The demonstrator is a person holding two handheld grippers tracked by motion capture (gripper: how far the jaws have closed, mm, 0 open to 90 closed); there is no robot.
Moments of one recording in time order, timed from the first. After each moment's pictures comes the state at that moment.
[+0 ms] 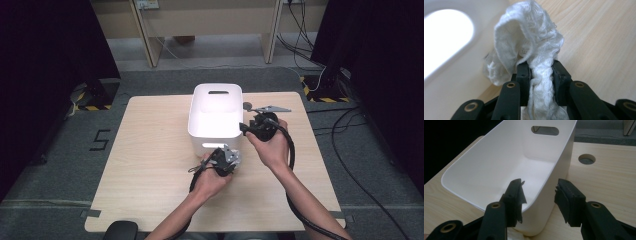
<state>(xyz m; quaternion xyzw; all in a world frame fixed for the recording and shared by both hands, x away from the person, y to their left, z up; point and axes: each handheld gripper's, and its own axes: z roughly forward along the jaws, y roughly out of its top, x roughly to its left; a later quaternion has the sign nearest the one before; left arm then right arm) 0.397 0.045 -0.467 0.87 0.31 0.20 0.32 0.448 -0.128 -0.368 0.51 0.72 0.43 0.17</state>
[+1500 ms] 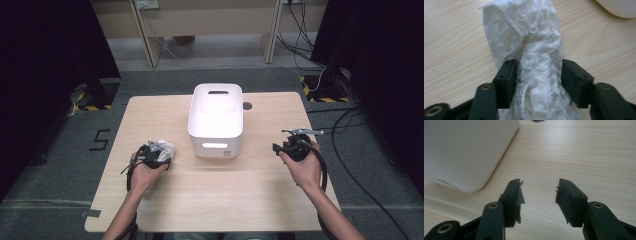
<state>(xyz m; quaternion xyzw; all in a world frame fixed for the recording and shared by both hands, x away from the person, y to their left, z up) 0.424 0.251 -0.500 0.79 0.49 0.24 0.29 0.421 -0.222 -0.429 0.58 0.71 0.36 0.18</state>
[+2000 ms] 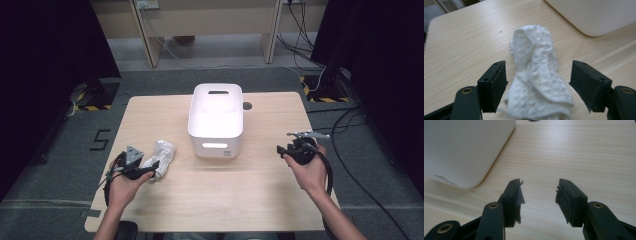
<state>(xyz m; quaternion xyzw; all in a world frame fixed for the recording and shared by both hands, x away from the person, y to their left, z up) 0.367 0.293 -0.462 0.75 0.47 0.29 0.36 0.411 -0.235 -0.430 0.58 0.71 0.37 0.18</state>
